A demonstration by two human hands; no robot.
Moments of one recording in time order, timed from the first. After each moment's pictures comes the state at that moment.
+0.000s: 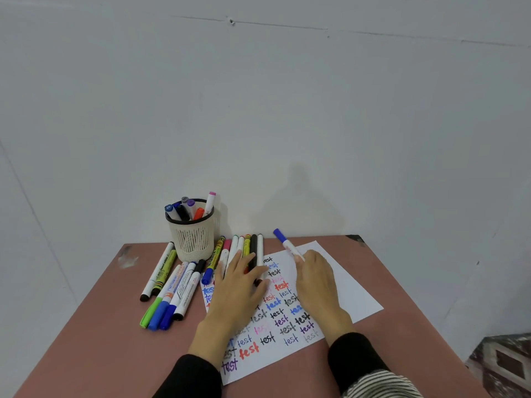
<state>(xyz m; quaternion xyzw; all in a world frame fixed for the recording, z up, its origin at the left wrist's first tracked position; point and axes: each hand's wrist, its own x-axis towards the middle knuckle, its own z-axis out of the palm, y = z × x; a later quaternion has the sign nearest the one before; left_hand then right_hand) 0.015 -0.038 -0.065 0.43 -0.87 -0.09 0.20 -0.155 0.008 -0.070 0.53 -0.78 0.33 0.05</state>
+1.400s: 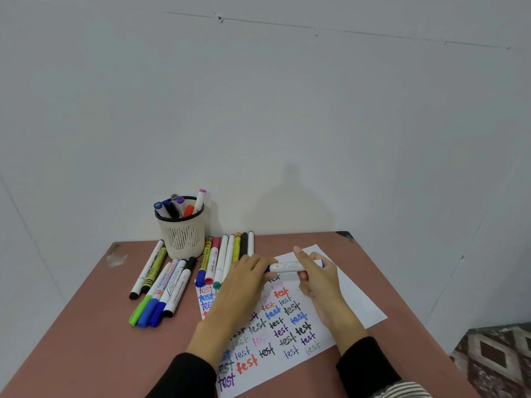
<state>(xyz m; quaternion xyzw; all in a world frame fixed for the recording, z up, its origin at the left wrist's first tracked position) -0.005 -0.028 -0.063 0.27 -0.90 -0.03 0.34 -0.152 0.048 -0.033 0.27 -0.56 0.68 -0.39</state>
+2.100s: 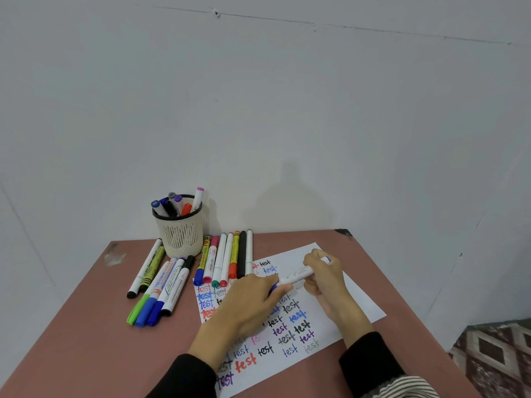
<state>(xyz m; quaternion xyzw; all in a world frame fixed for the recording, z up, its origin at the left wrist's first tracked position) -0.008 -0.003 -0.049 0.31 -0.92 -0.15 0.19 -0.166 0.048 -0.033 0.28 -0.57 0.67 -0.39</state>
